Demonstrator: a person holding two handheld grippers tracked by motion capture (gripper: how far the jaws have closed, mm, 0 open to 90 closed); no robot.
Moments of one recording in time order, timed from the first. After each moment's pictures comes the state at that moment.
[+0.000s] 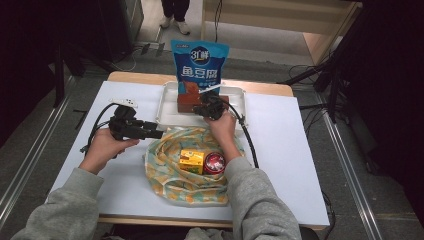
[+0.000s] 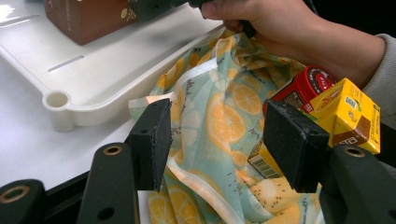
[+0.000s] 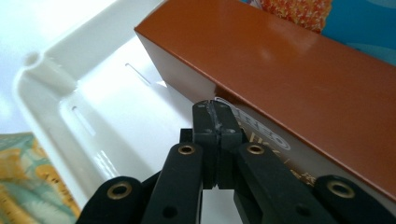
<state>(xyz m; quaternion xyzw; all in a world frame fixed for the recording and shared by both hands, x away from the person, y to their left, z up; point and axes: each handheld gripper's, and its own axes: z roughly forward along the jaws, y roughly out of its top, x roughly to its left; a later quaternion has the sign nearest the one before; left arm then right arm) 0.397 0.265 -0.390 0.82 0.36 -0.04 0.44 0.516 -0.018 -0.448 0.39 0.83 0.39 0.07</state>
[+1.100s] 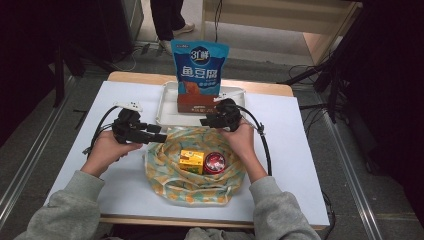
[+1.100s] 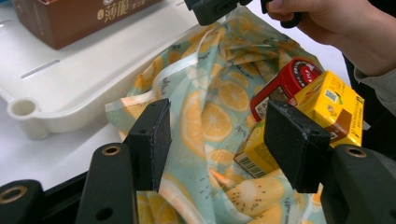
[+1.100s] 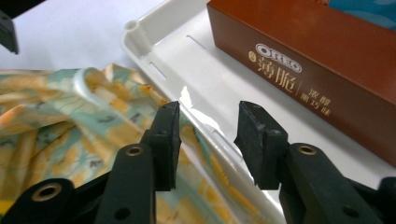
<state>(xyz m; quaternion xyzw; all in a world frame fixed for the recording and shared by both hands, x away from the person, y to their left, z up) 0.385 0.250 -0.385 0.83 0.33 -0.03 0.44 0.459 -0.068 -0.416 0.34 0.84 0.42 0.03</state>
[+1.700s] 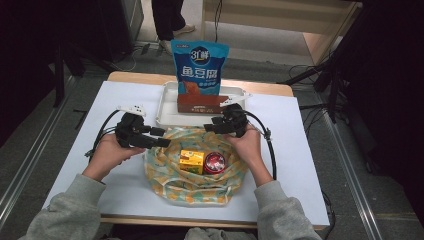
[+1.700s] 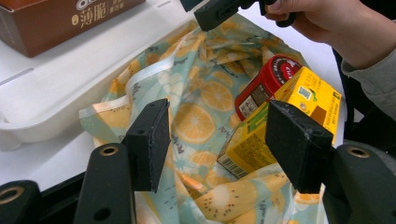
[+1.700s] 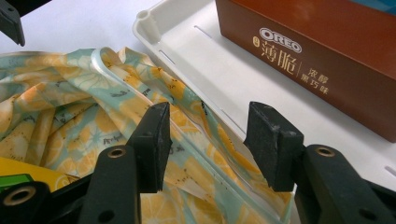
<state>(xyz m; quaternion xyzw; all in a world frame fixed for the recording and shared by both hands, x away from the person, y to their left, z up) 0.371 0.238 -0.381 0.84 0.31 -0.03 0.44 0.442 -0.085 -0.415 0.34 0.84 0.43 0.03</state>
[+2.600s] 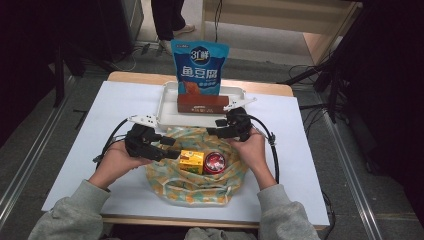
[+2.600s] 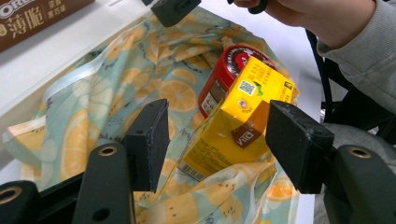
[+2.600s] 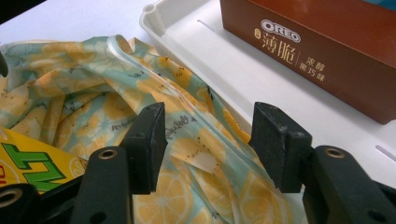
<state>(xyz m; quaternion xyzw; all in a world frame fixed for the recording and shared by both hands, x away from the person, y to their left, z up) 0.347 0.207 -0.380 0.86 0.26 -0.04 0.44 0.426 -0.094 -0.410 0.34 0.84 0.42 0.04</state>
